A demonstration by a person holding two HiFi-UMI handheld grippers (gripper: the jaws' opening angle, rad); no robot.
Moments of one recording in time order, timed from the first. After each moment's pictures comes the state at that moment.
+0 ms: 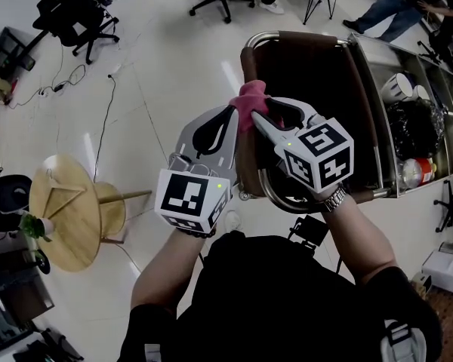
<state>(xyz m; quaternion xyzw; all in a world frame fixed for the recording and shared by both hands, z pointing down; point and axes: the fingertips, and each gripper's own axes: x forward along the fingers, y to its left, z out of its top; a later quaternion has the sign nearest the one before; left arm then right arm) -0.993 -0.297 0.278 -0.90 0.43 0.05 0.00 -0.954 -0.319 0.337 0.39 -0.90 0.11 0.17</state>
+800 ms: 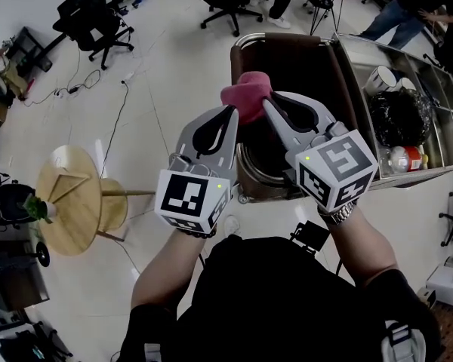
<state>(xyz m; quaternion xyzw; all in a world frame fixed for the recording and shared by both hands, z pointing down) -0.952 -0.214 0.238 -0.89 0.45 0.06 0.06 -0.910 -0.224 0.219 0.39 -0.92 0.01 0.04</state>
